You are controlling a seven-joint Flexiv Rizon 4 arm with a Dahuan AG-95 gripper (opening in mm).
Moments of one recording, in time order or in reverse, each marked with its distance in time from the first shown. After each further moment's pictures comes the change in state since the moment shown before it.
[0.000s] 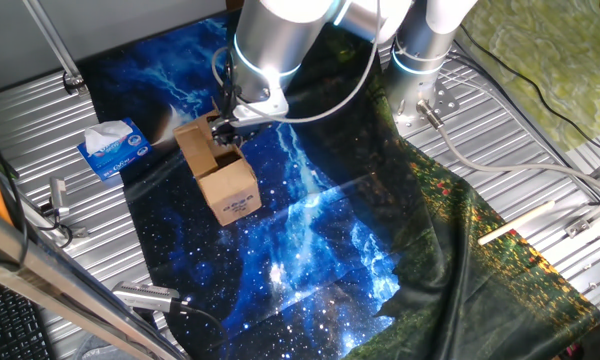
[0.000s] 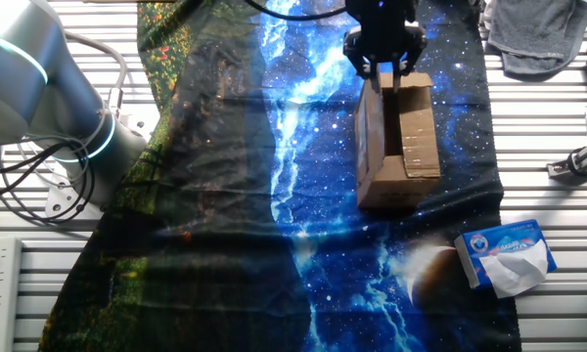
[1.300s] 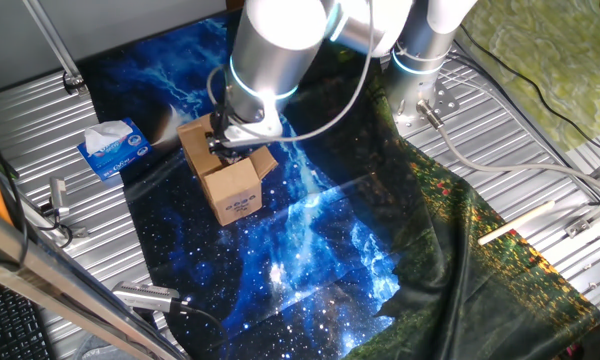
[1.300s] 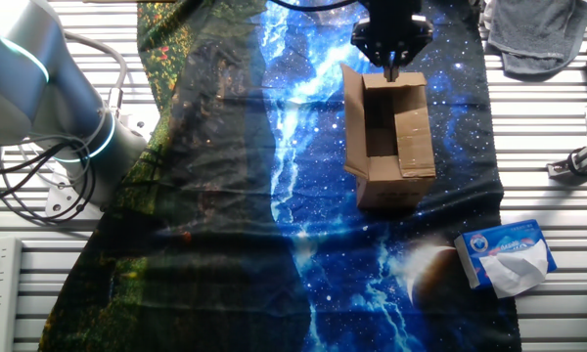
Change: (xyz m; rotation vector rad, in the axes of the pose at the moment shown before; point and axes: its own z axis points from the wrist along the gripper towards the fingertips) arm -0.034 -0.006 0.015 -0.012 0.001 0.092
